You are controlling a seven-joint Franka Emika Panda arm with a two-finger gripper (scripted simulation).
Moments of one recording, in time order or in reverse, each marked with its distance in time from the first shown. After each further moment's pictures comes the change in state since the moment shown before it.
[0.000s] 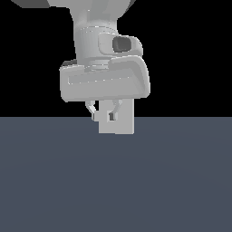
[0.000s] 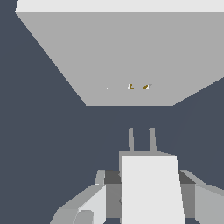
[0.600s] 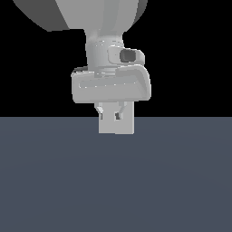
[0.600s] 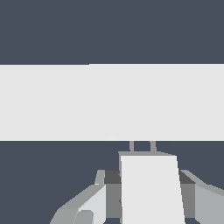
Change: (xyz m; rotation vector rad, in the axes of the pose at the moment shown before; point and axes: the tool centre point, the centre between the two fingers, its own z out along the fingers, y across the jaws) arm 0.037 0.001 0.009 0.001 0.000 0.001
